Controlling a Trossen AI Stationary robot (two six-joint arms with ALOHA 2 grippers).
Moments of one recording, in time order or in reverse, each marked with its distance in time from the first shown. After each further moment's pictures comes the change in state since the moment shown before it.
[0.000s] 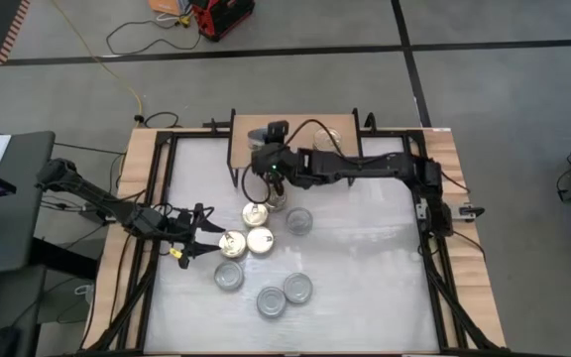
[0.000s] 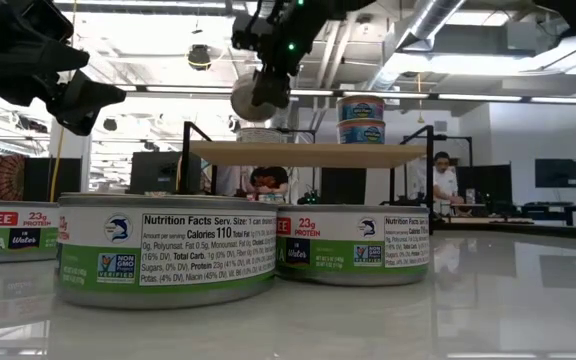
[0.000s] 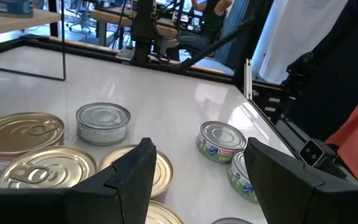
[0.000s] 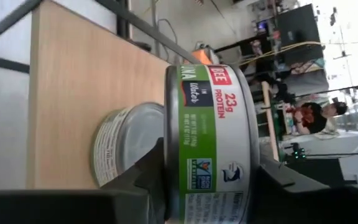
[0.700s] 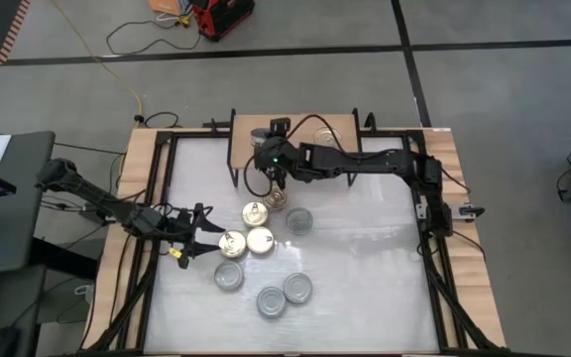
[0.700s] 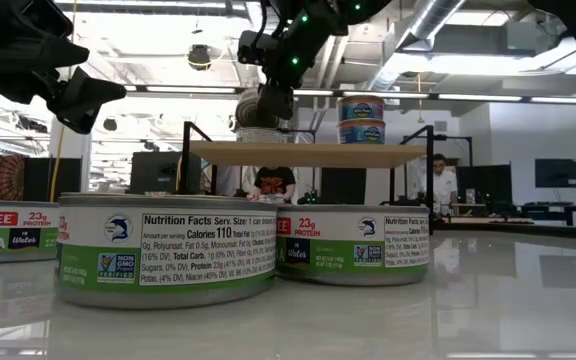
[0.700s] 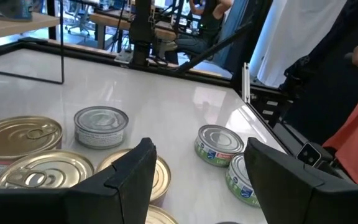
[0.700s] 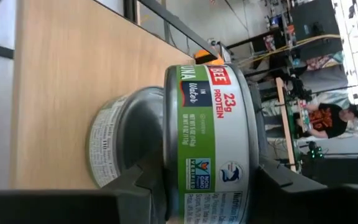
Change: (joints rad) left arm 0.000 0.000 0.000 0.020 0.001 0.003; right arm -0.045 -0.001 -0.039 0.012 -0.066 0.013
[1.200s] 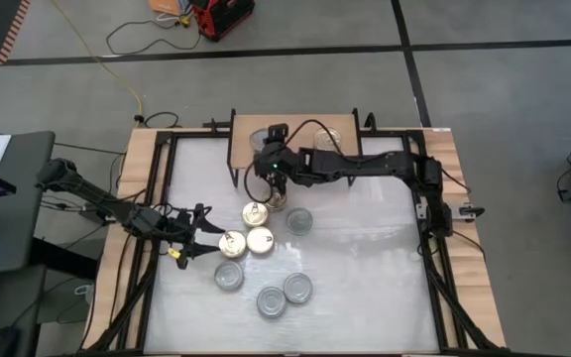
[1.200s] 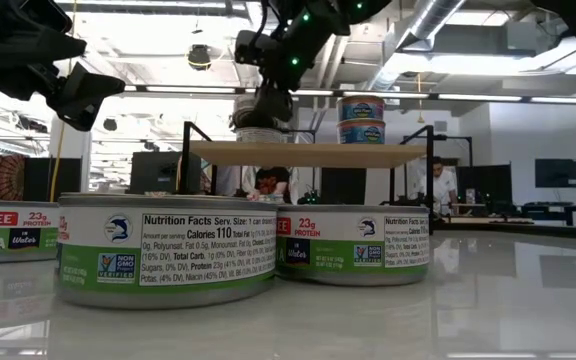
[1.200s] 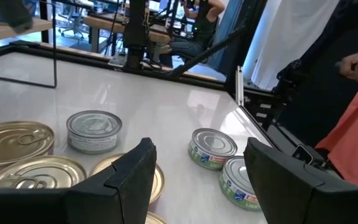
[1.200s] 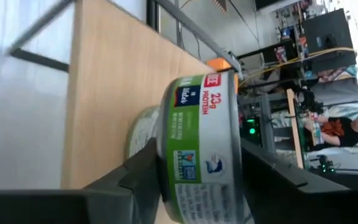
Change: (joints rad) left arm 0.000 0.000 0.000 0.017 0.025 -0.001; right arm 0.014 -0.002 -0.025 -0.005 -0.040 0.014
